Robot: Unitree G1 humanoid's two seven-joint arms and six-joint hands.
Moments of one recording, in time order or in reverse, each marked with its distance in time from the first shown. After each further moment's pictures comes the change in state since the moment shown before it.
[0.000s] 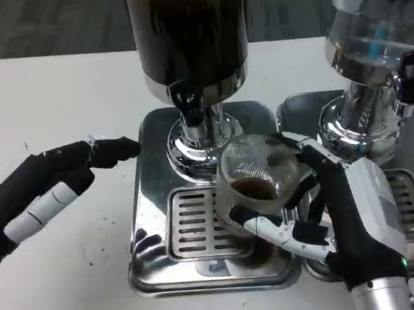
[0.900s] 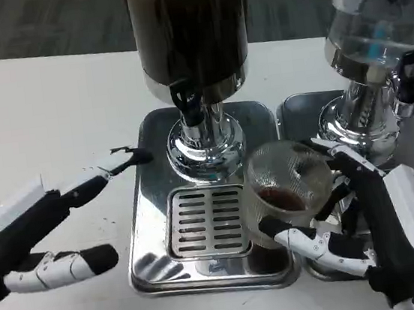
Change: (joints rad) left arm 0.152 0.103 -0.045 -0.151 0.072 -0.287 0.056; right arm 0.156 -0.065 -0.064 -0.211 0.027 -0.001 0.098
